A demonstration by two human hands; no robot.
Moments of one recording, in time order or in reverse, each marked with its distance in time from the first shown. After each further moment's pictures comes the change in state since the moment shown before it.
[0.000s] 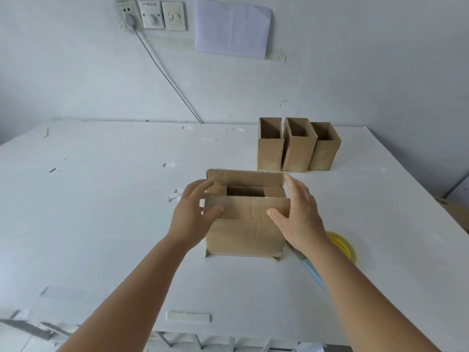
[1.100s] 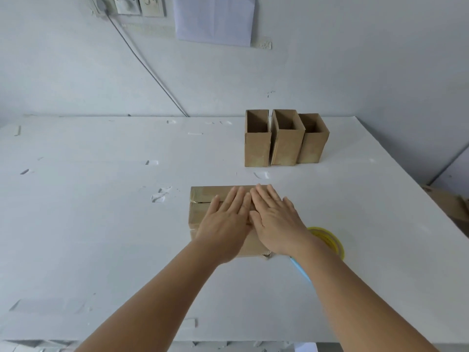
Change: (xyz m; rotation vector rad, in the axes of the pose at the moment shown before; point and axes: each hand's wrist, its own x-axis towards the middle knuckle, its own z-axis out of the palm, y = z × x) left_hand 0.000 0.041 0.069 0.836 -0.512 0.267; right_hand 0.007 0.013 0.017 -0.365 -0.463 -0.091
